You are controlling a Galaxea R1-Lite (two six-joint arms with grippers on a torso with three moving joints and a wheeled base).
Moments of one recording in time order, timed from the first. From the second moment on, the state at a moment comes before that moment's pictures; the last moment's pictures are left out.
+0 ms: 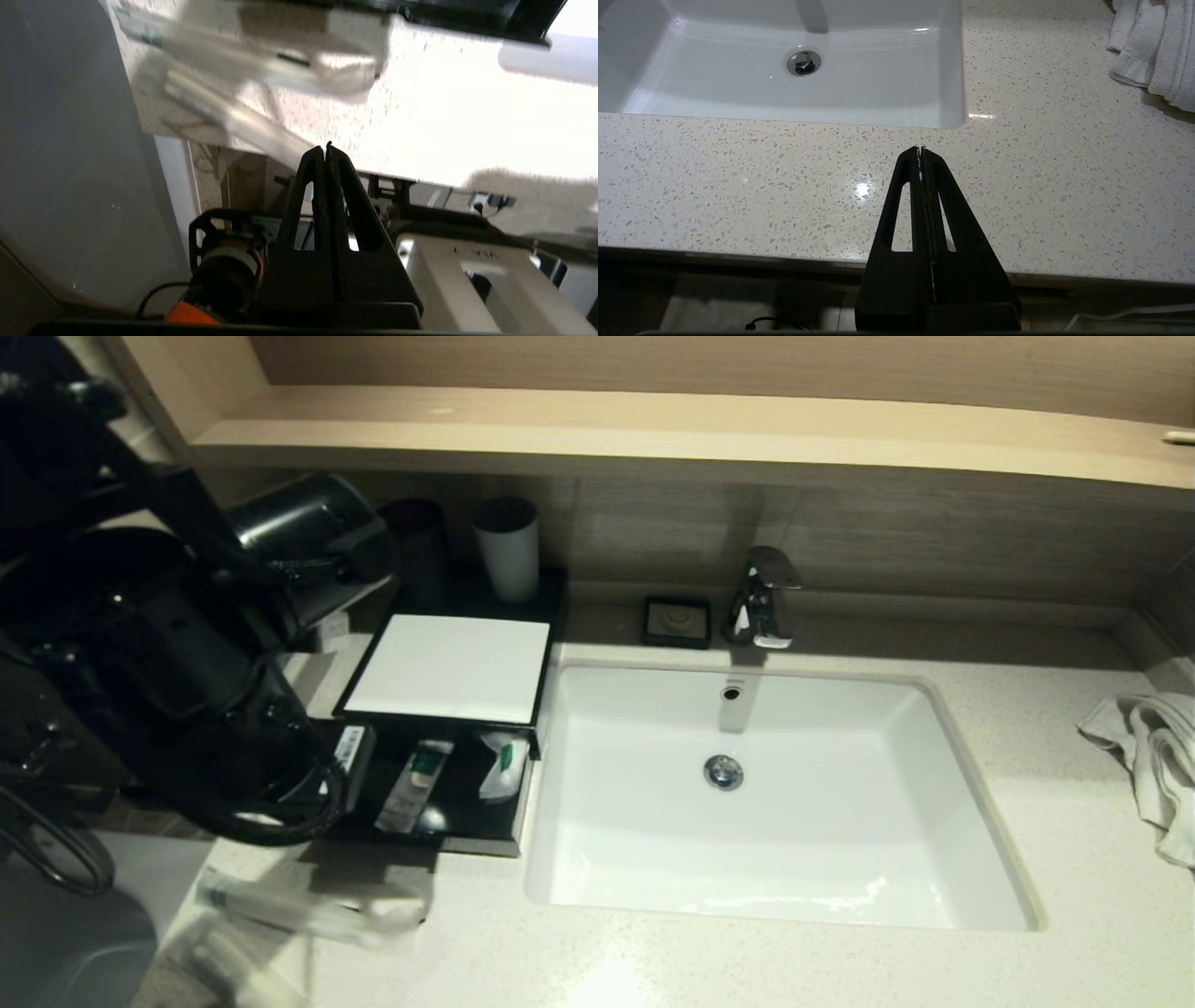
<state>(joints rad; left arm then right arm) -0.58 1.68 -1.75 1.33 0.25 -0.56 0.00 0.00 0.00 0.01 0.00 0.00</state>
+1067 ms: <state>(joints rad) -0.61 1.37 -1.20 1.10 0.12 -0.55 0.00 0.00 0.00 0.01 0.00 0.00</state>
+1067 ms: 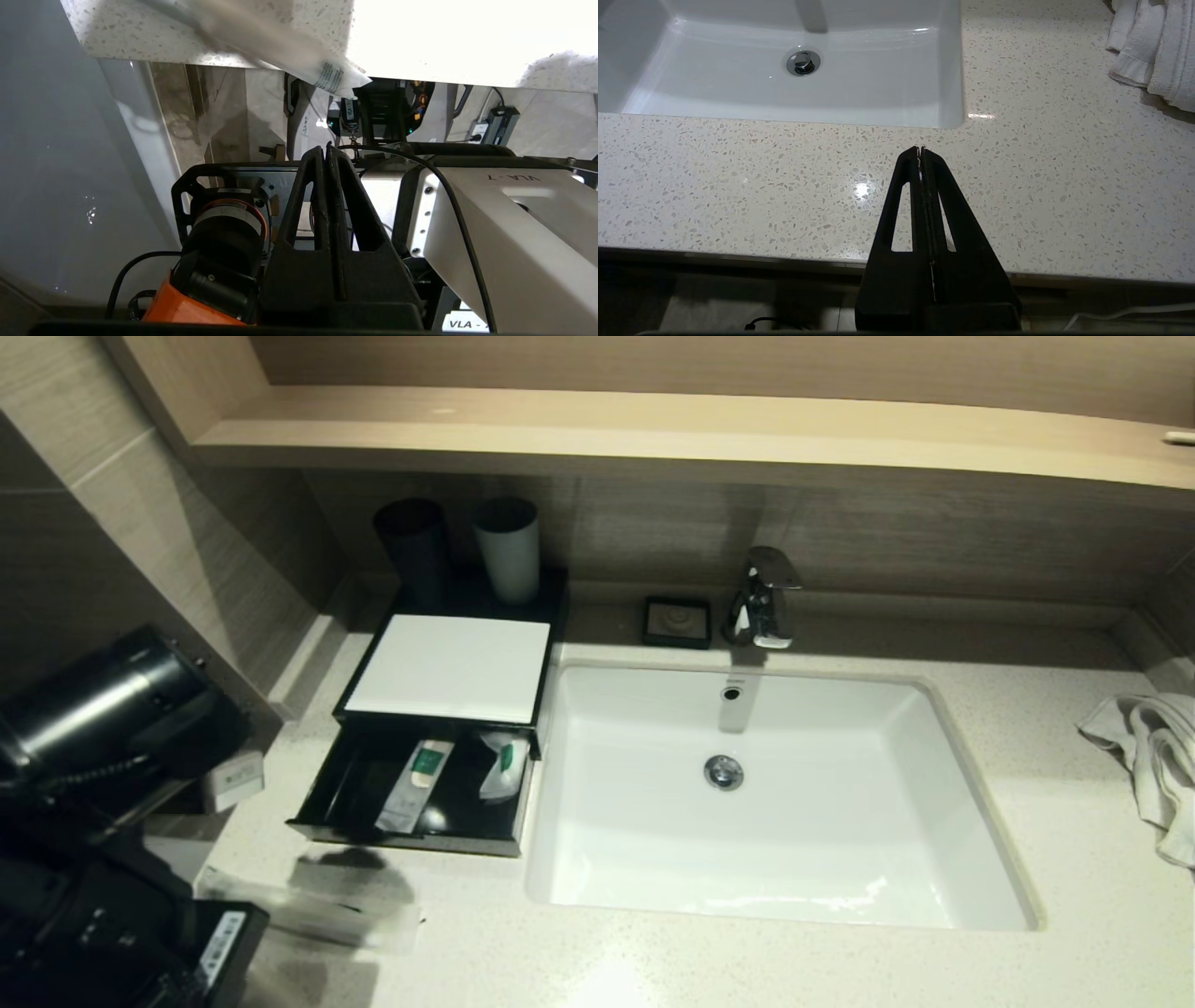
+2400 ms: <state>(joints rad) -0.62 1.39 -1.32 1.16 0.29 -0.84 0.00 0.00 0.00 0.01 0.00 0.00</state>
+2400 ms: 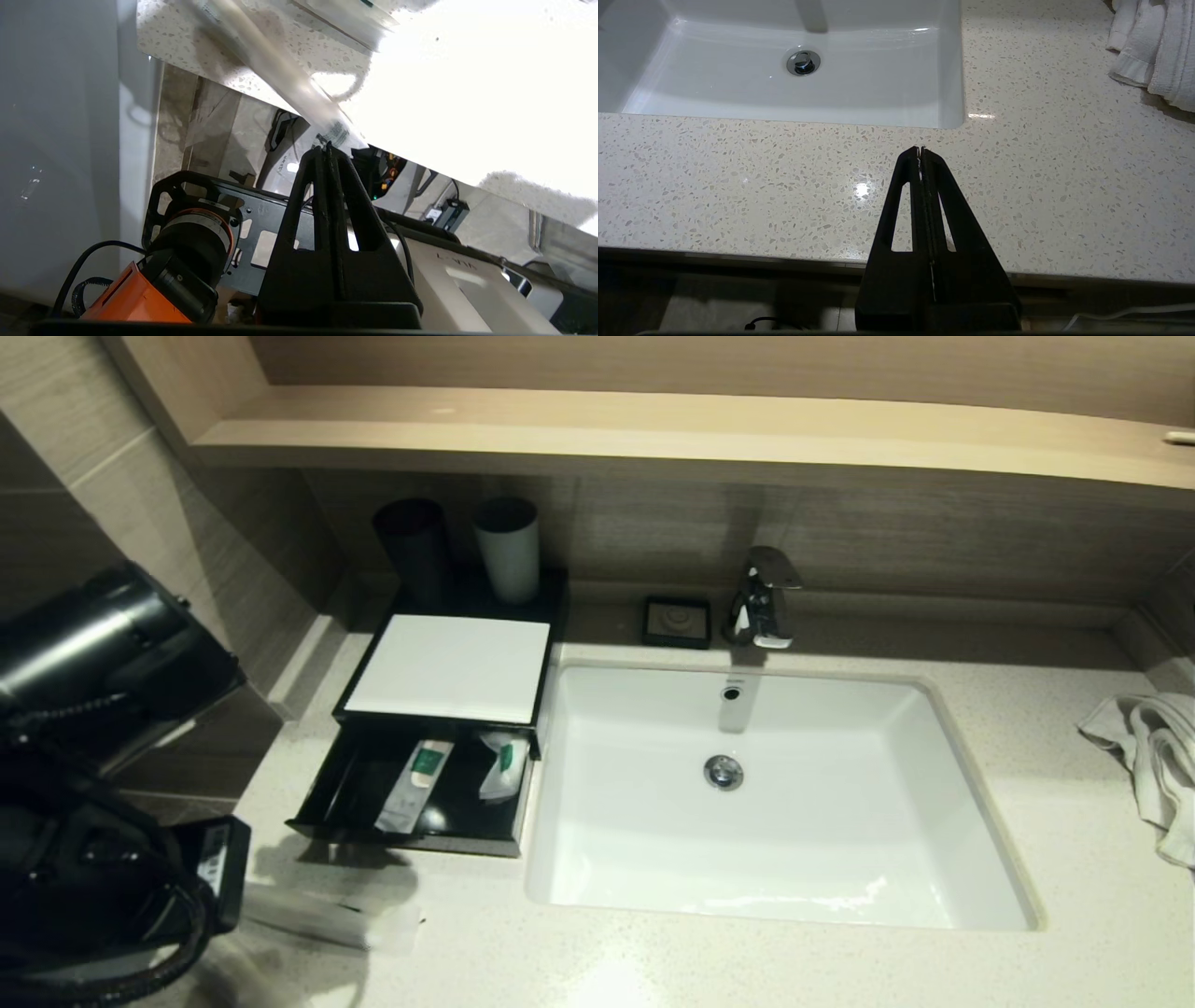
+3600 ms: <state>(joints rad) -0.72 1.02 -0.85 0.86 0.70 -0.78 0.00 0.00 0.00 0.01 0.00 0.00</state>
